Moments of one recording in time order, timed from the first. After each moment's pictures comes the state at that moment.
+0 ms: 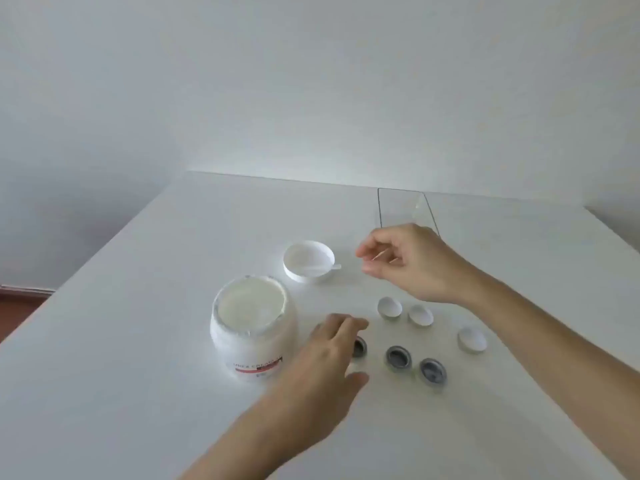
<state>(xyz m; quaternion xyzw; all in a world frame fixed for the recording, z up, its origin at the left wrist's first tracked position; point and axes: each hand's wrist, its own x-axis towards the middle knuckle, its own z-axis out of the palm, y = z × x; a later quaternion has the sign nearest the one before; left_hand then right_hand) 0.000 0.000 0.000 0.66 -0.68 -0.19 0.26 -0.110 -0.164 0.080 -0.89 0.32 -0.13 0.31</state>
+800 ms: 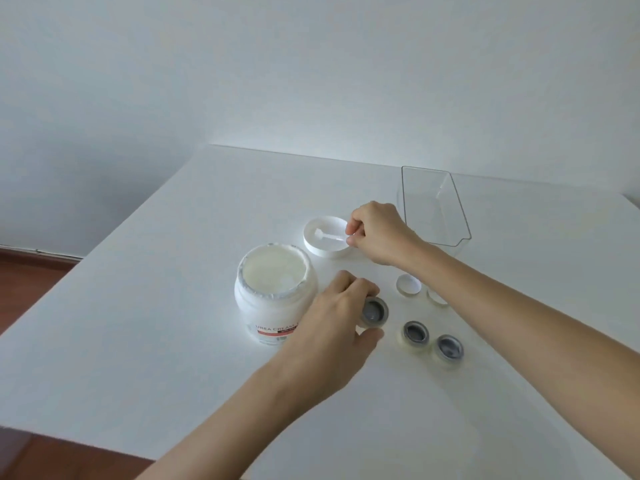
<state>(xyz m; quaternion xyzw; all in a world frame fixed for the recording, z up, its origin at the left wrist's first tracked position) 0.002 0.001 0.020 0.68 -0.63 -0.15 0.34 -0.036 -0.182 0.035 -0.90 0.37 -0.12 0.20</state>
